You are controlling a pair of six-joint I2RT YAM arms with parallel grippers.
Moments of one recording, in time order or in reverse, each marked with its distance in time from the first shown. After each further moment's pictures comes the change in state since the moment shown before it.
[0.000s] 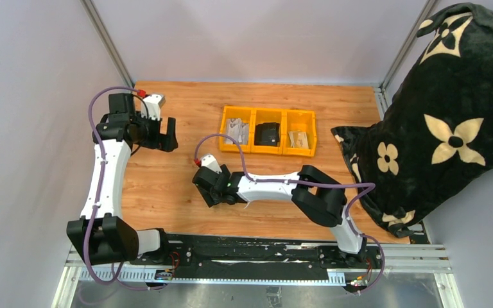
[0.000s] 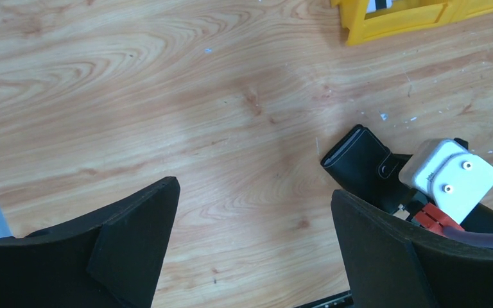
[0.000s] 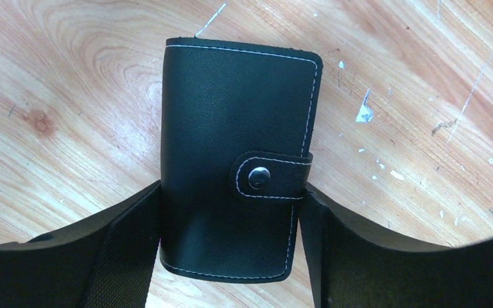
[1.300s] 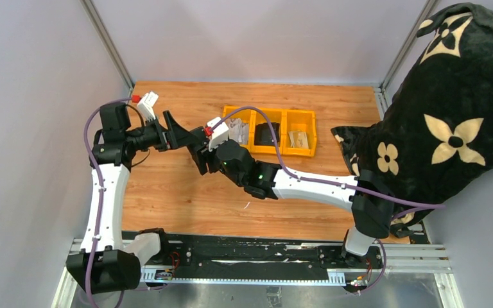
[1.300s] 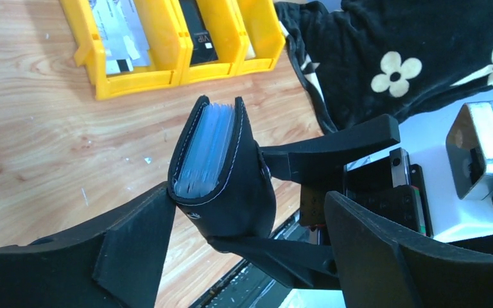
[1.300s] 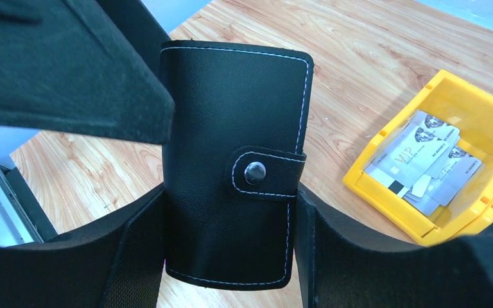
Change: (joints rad) left arm 0.004 -0.184 -0.130 0.225 0.589 -0.585; right arm -0.028 -0.402 -0.173 0.536 0.028 -0.234
